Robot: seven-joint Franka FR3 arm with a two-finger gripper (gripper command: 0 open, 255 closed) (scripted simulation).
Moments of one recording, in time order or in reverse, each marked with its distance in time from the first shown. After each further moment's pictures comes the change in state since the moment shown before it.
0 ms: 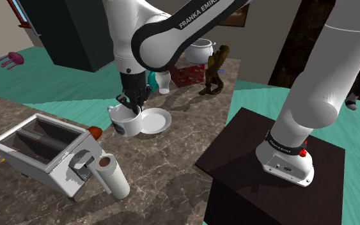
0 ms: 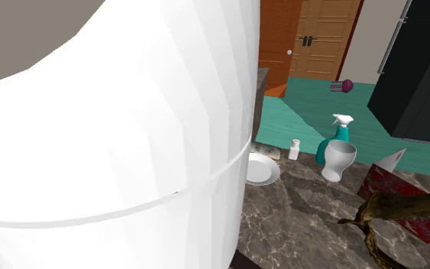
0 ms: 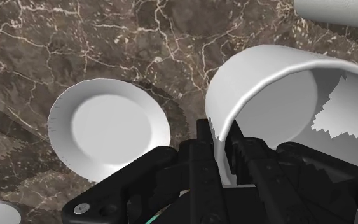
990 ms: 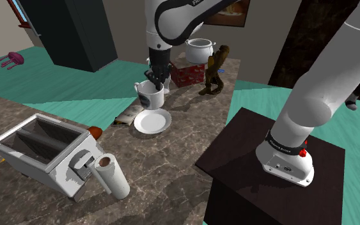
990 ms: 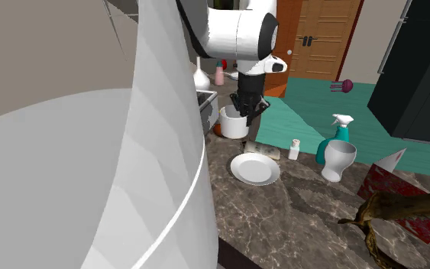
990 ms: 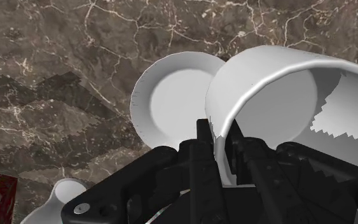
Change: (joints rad) arm -0.118 -0.175 -0.150 -0.129 0.113 -0.036 -0.331
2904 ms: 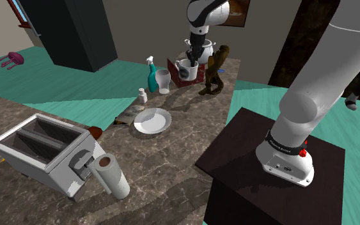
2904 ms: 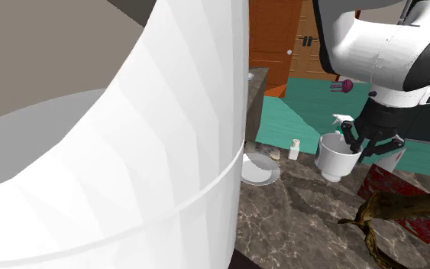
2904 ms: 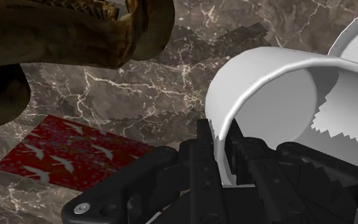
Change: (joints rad) arm -0.259 0.135 -0.347 0.083 0.013 0.016 -0.616
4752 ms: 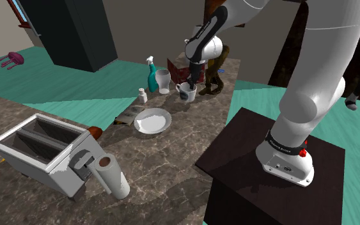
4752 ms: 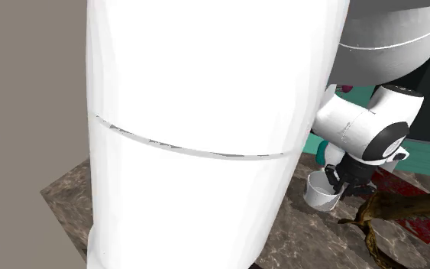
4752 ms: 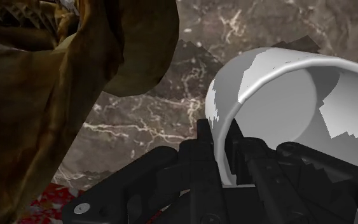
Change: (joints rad) arm -0.001 0.245 0.010 -0.112 0.045 0.355 -0.051
